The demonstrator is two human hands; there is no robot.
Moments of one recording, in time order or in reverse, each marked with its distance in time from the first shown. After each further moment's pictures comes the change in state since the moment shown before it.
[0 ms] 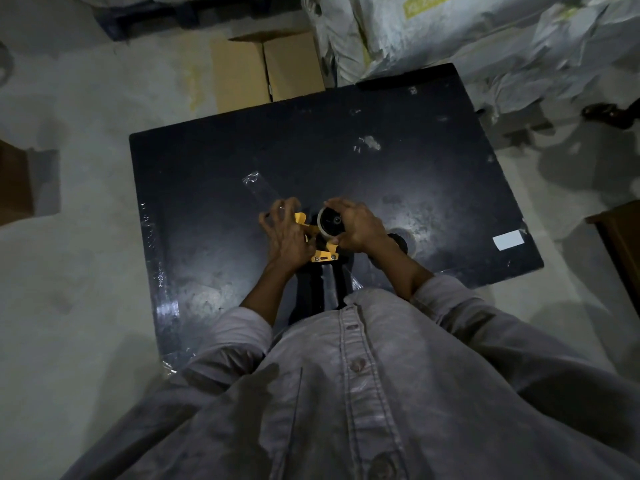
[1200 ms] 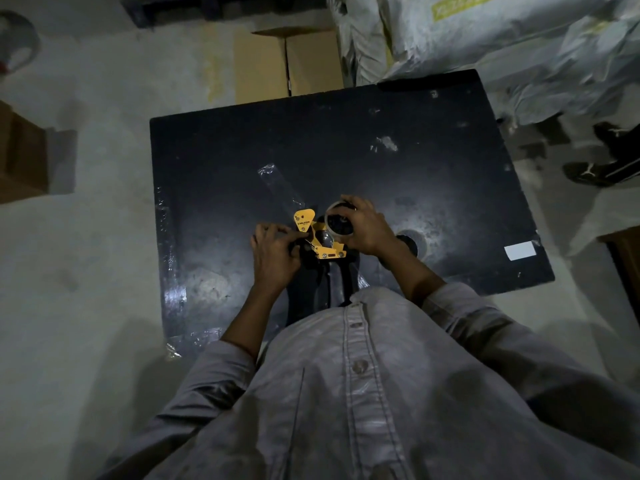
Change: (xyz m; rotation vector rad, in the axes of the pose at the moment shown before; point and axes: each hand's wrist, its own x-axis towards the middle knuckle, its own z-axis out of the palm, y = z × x) left_hand -0.064 -0.033 -0.021 -0.191 0.050 -0.161; right_hand 0.003 0.005 0.015 0.047 0.013 -0.125
